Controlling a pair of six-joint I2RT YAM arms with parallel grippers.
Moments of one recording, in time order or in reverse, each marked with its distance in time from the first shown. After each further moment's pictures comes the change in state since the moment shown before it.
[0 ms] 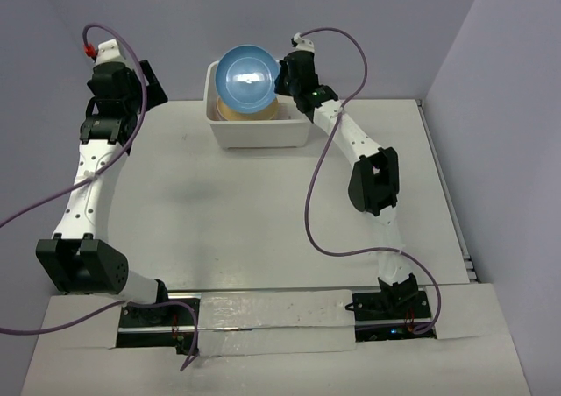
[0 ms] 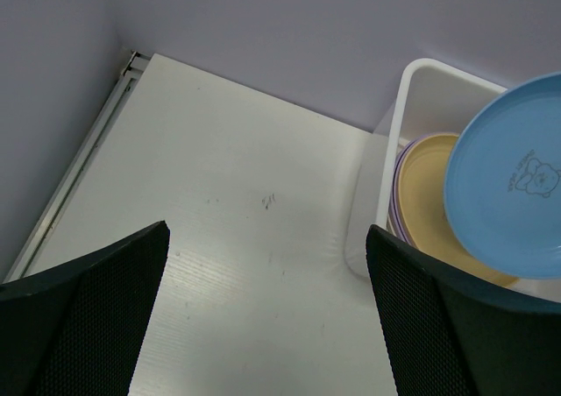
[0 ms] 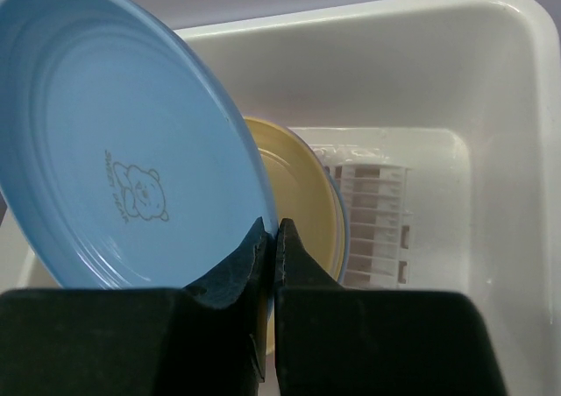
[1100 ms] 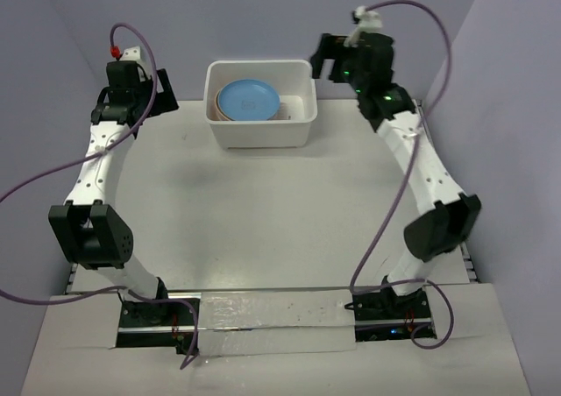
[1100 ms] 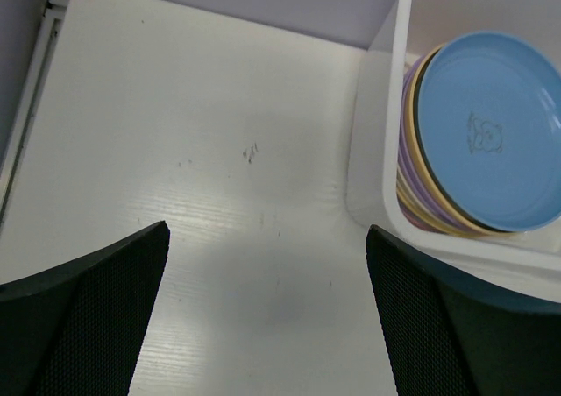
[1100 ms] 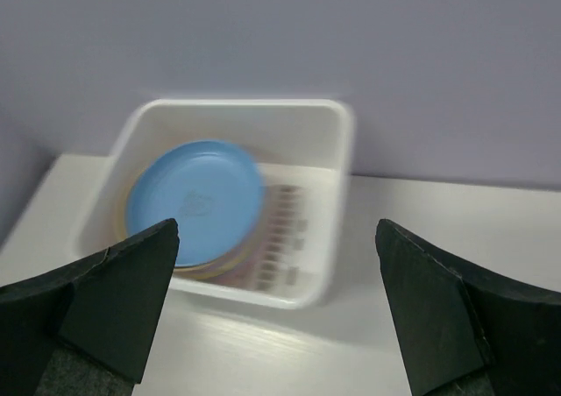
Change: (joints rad) left arm 0.023 0.182 0.088 -0.092 0.179 0.064; right arm -0.110 -0.617 -0.410 -0.019 -0.103 -0.177
